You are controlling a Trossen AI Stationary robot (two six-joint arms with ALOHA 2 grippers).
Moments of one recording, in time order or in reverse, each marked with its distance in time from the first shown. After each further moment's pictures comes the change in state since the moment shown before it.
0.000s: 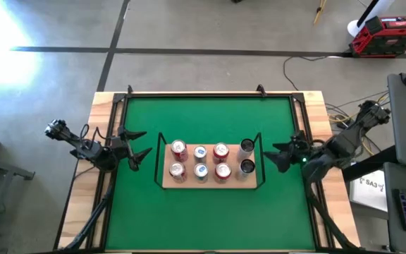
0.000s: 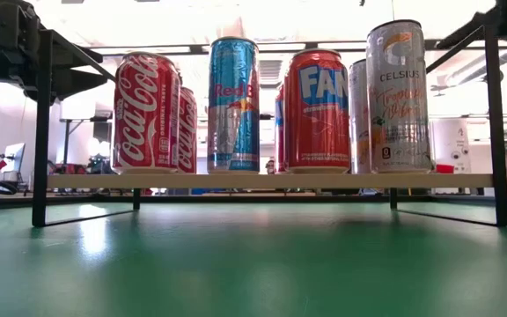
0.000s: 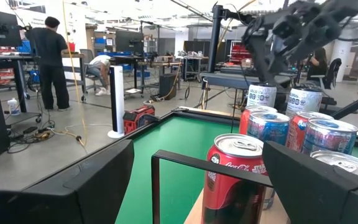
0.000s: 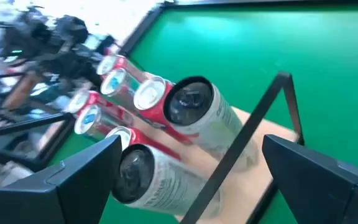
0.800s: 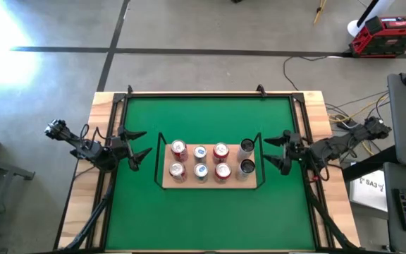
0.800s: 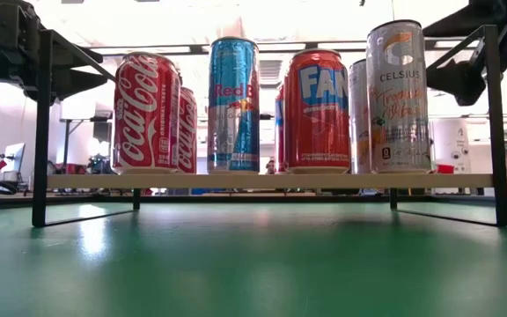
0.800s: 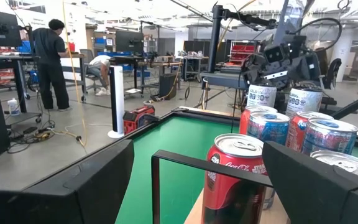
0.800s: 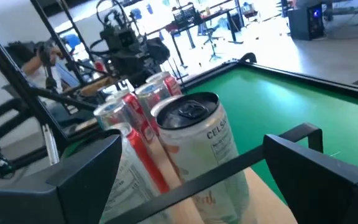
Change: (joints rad) left arm 0.000 0.000 0.000 0.000 0.000 0.000; right arm -0.263 -0.533 -0.716 0.967 -0.273 -1.046
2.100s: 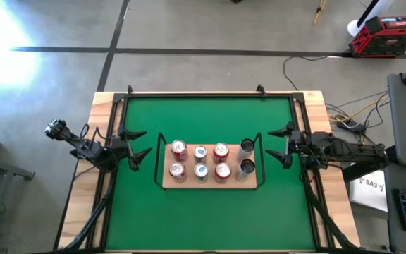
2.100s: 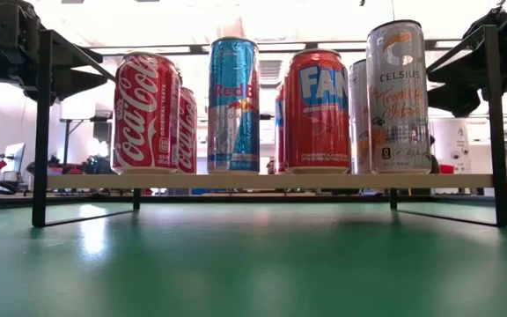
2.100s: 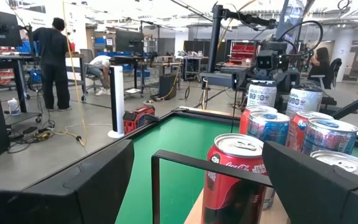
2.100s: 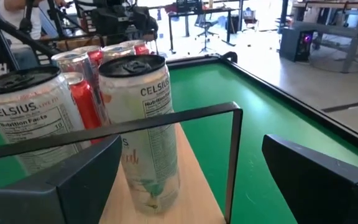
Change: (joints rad) left arm 0.000 0.000 0.000 0.000 0.000 0.000; right arm -0.437 -0.341 -0.043 -0.318 -0.439 -0.324
